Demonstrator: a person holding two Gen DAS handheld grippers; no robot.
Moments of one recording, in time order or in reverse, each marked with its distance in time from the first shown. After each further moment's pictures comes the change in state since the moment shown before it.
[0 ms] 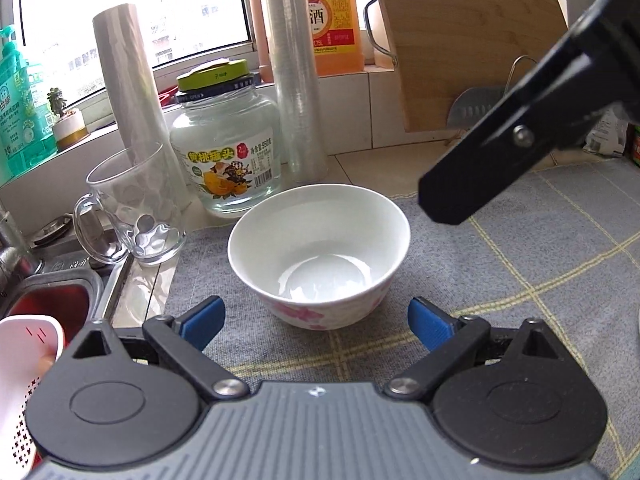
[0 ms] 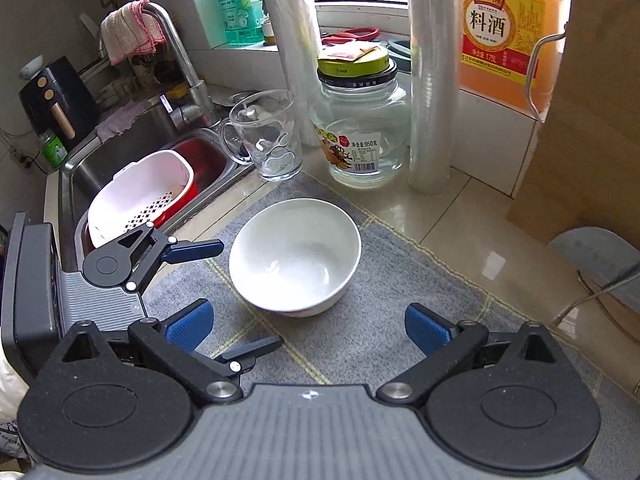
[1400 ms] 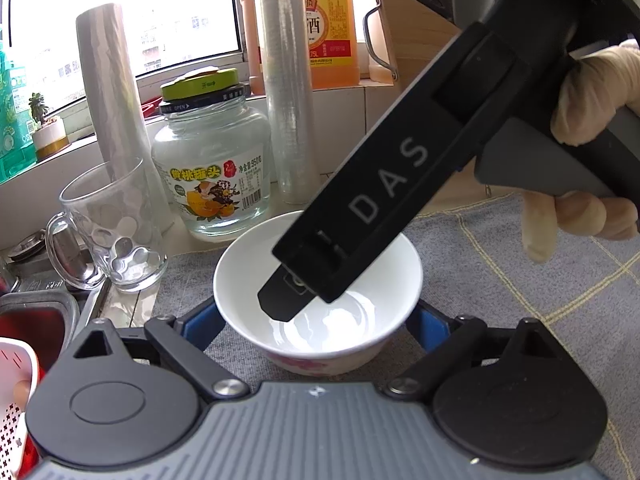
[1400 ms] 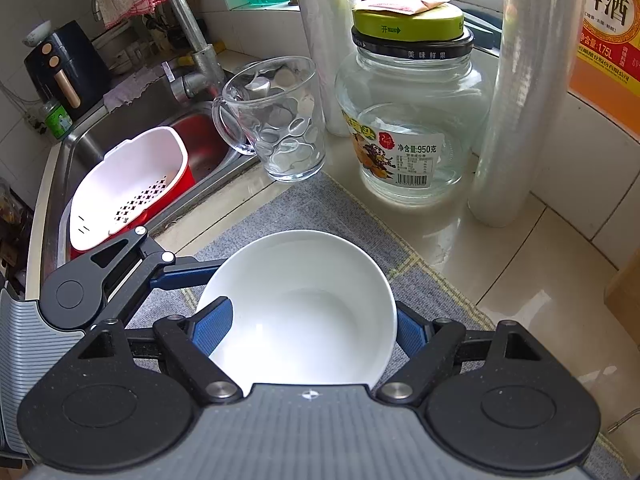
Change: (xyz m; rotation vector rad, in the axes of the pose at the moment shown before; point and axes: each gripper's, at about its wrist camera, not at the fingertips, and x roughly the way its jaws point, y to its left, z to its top) left arm 0.026 0.007 0.009 -0.004 -0.055 -0.060; right arm 0.093 -0.004 0.045 -0.080 0.087 0.074
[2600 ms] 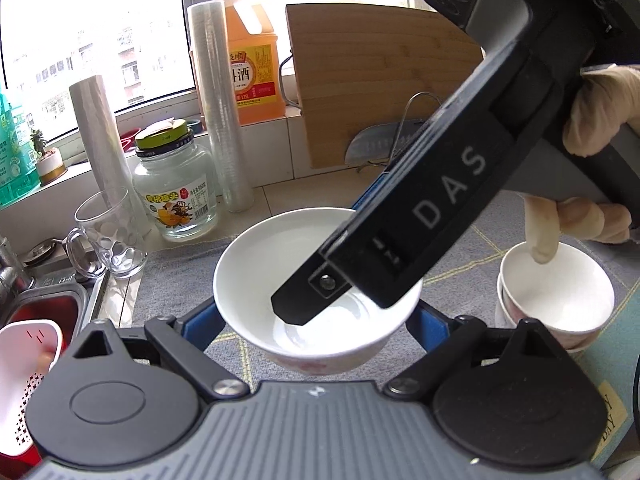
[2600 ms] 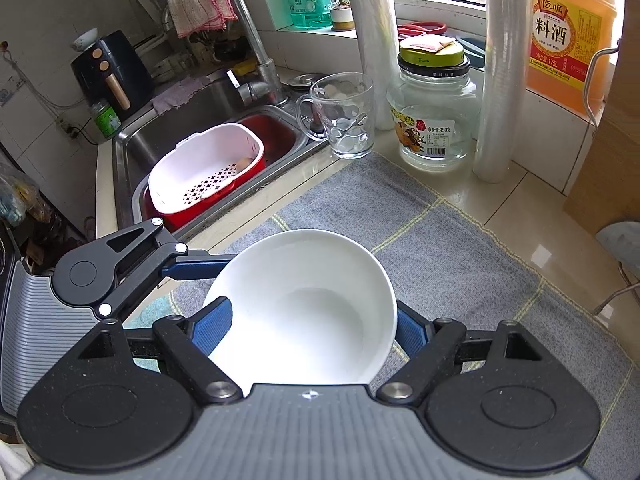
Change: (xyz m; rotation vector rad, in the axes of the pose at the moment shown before) left arm -0.116 -0.075 -0.001 0.045 0.014 -0.068; right arm -0.113 0.058 -0.077 0.000 -0.048 0.040
